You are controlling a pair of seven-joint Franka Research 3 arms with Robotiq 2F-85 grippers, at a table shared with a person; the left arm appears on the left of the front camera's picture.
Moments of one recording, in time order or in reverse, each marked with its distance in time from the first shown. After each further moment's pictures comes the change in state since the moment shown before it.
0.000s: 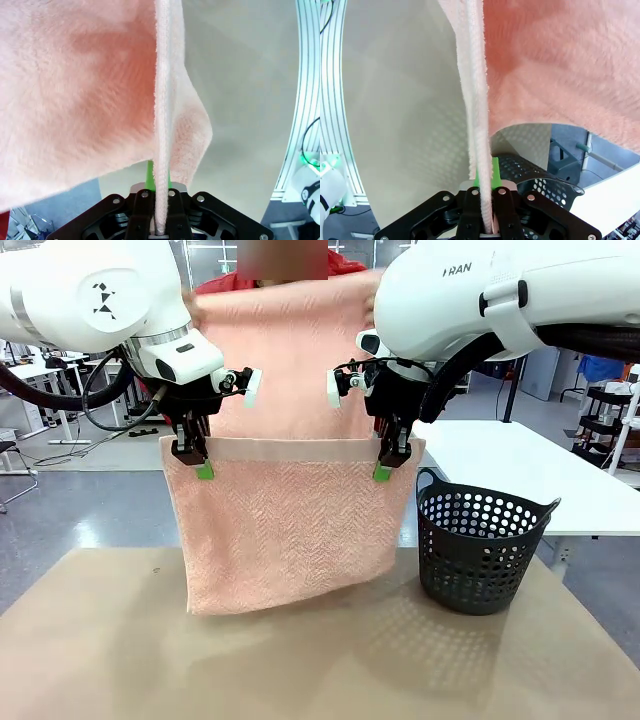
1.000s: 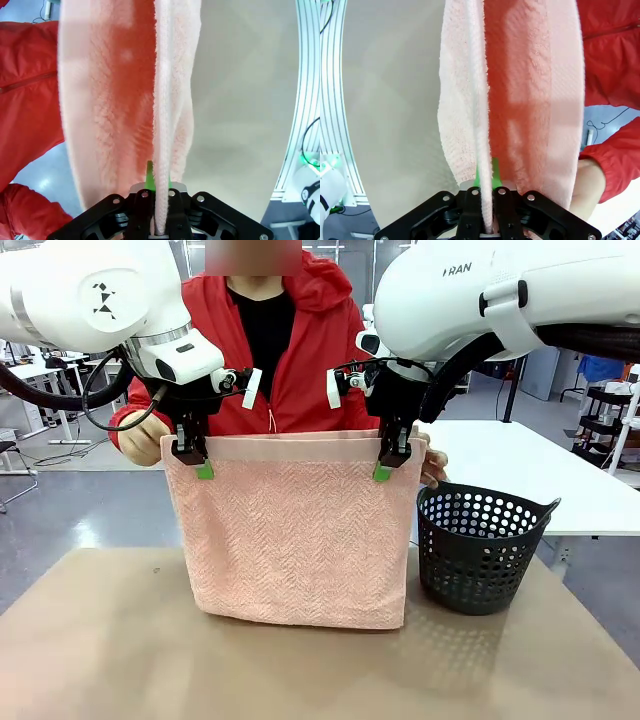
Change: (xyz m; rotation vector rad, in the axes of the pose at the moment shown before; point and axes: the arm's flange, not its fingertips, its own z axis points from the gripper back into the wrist) left arm 0.000 0.000 0.000 0.000 0.000 0.000; right arm 0.000 0.000 0.000 0.000 0.000 0.000
